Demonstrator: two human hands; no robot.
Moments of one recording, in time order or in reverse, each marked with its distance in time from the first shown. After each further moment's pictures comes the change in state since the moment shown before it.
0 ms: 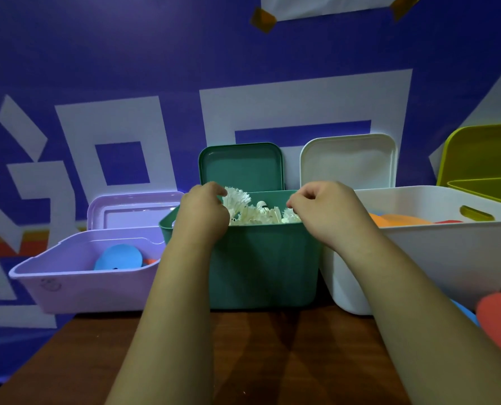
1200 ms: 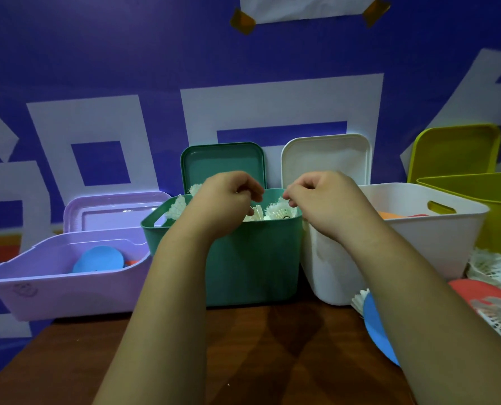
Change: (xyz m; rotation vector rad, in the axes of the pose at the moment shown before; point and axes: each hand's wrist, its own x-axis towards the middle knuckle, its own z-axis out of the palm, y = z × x) left_hand -0.030 0.062 -0.017 -0.331 -0.272 0.243; right_hand -0.007 0.000 -0.034 0.055 -0.017 -0.002
